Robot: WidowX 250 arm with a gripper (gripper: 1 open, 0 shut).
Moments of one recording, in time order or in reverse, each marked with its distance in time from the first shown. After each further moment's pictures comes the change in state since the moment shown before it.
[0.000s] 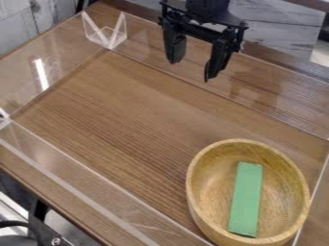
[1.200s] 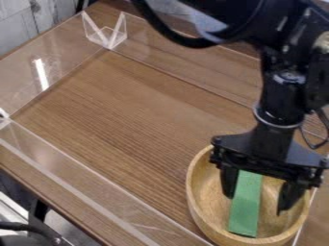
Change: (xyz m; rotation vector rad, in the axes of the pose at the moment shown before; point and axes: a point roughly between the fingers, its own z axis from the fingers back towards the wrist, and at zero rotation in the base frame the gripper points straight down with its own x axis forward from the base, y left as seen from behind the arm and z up) arm -0.067 -0.117 -0.070 -0.072 -0.014 0.296
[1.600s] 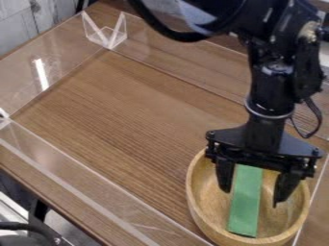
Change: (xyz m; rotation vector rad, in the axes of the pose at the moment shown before) arm 0.006 0.004 0.001 -0.028 0.011 0.024
